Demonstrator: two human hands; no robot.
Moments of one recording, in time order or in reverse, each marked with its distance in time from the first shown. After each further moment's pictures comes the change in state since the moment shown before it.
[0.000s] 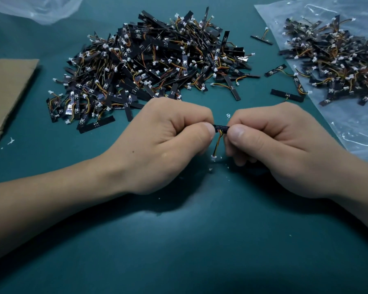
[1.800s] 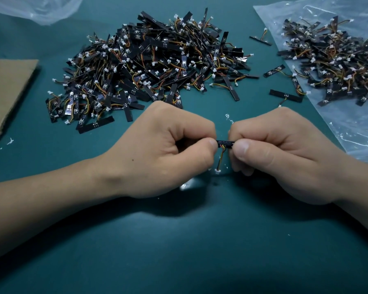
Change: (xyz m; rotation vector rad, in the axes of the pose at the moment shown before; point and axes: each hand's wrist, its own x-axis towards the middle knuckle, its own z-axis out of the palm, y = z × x) left_hand -0.001 0.001 -0.001 0.071 -0.073 0.132; right_hand -0.004 0.004 -0.003 0.004 -0.088 -0.088
